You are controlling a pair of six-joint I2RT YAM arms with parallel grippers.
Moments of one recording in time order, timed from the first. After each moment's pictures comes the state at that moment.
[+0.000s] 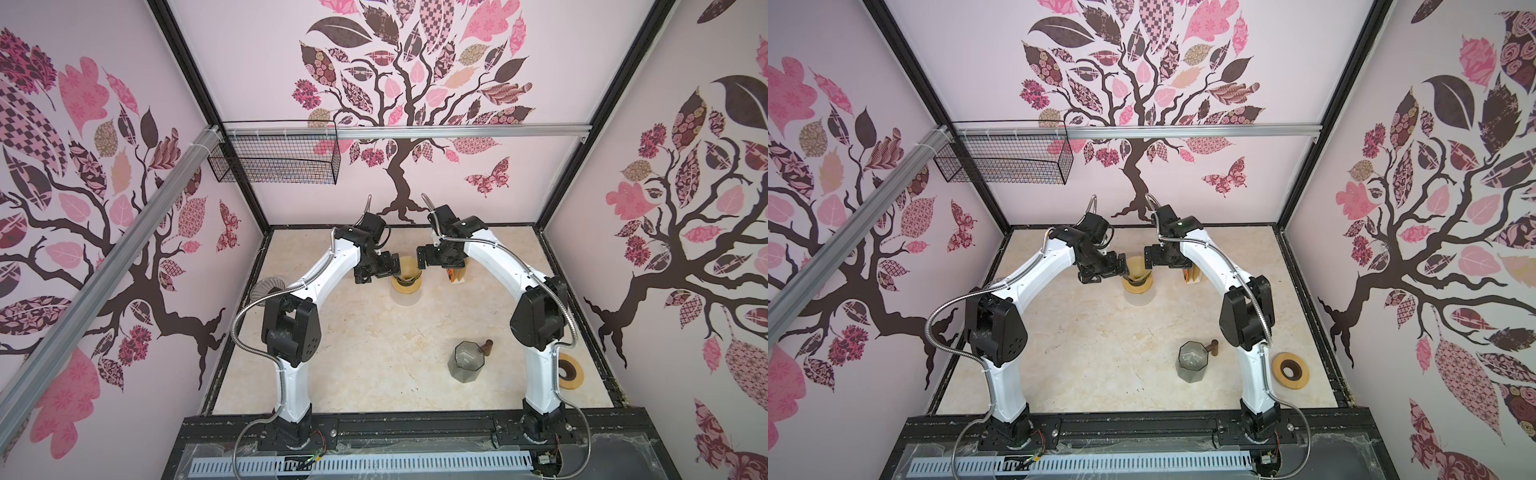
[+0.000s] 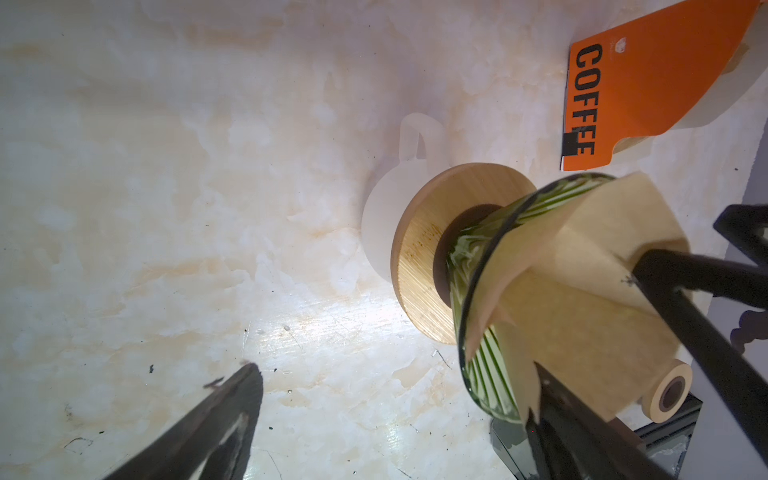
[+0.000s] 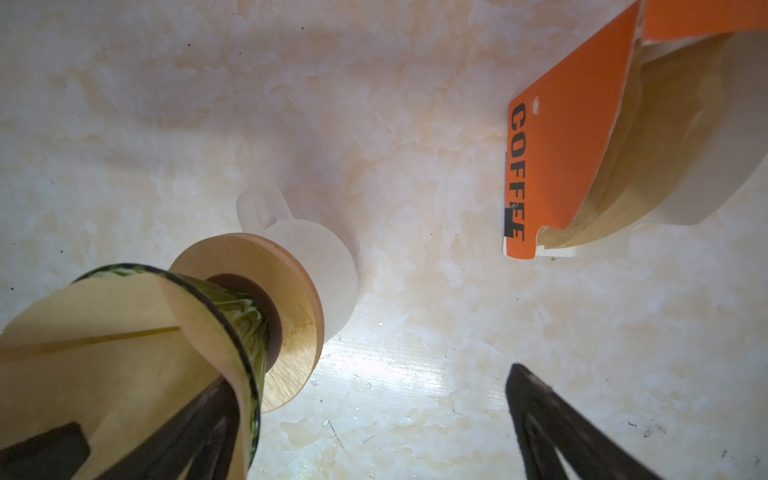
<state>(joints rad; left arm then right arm) -0.43 1.95 1.82 -1.07 0.19 -0.51 0.48 2.08 2.01 -1.08 -0.01 0.39</state>
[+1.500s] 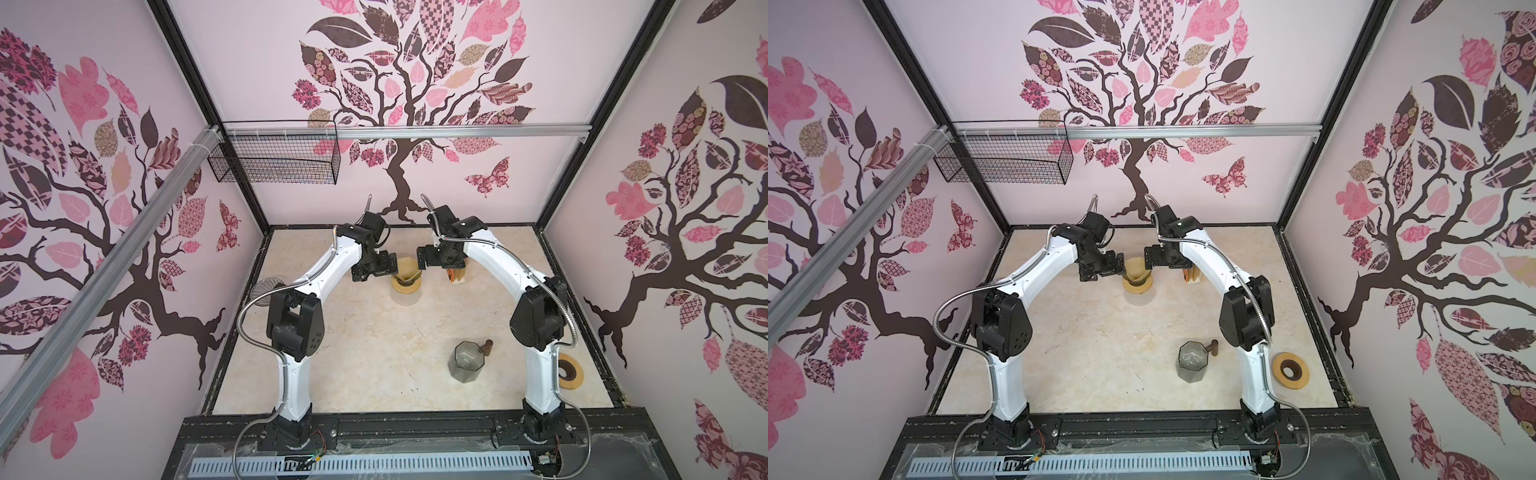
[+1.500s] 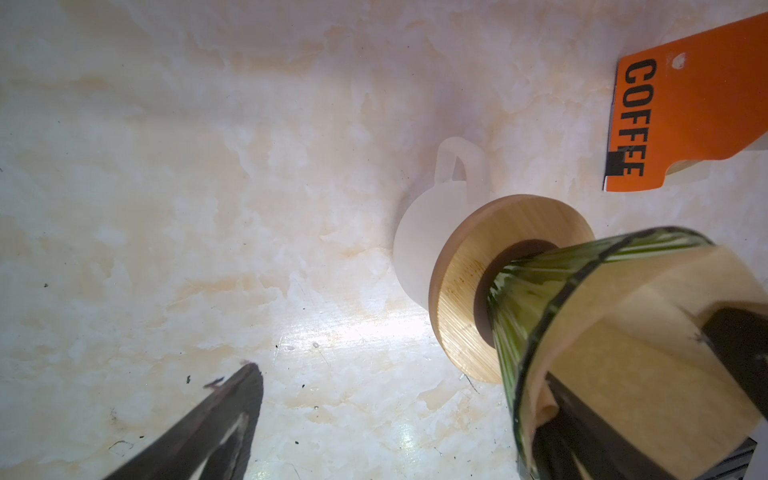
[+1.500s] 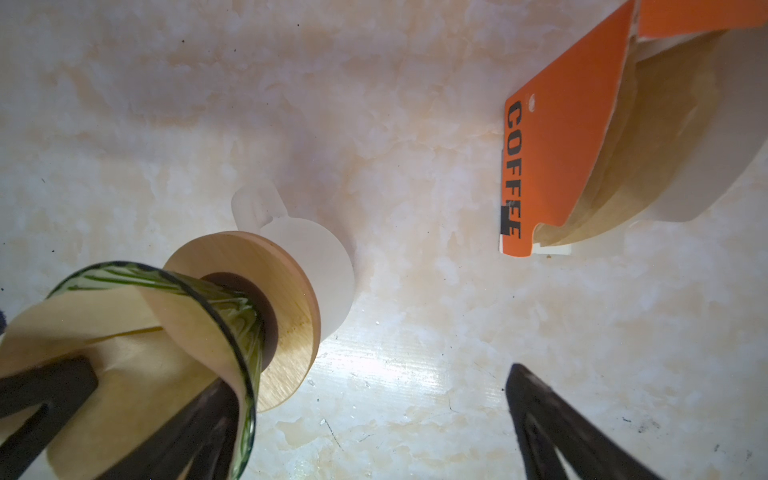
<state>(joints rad) -0.42 2.01 1.87 -1.09 0.12 -0.48 0.48 2.08 2.01 -1.09 0.00 0.39</state>
